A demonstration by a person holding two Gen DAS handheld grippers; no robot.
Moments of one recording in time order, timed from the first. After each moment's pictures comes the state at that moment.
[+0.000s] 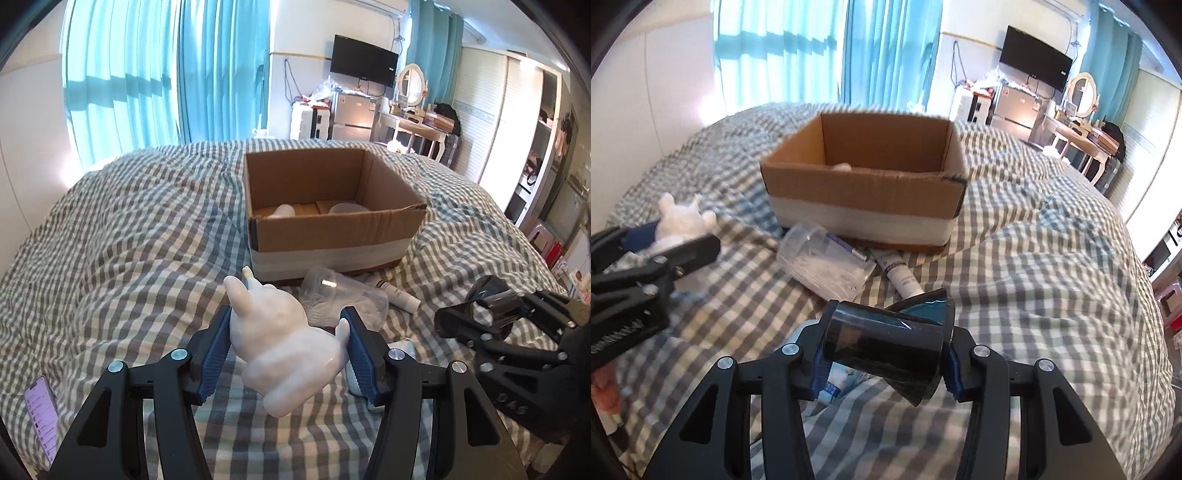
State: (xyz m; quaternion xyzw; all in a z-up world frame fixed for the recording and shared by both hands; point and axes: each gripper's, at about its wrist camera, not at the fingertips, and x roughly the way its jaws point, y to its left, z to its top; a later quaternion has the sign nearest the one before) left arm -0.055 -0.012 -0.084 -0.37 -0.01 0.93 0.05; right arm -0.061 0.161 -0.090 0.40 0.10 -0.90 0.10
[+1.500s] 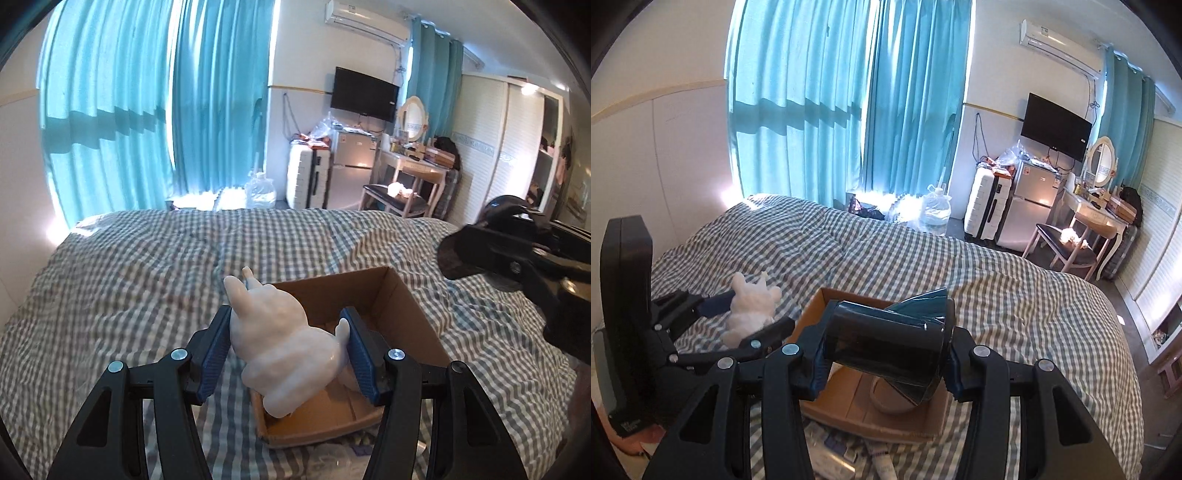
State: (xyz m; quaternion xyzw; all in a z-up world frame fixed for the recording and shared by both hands) left arm -0.221 -0.026 -0.003 -0.31 -0.02 0.95 0.07; right arm -0.219 0.115 0.068 0.29 0.10 -0.94 0.16
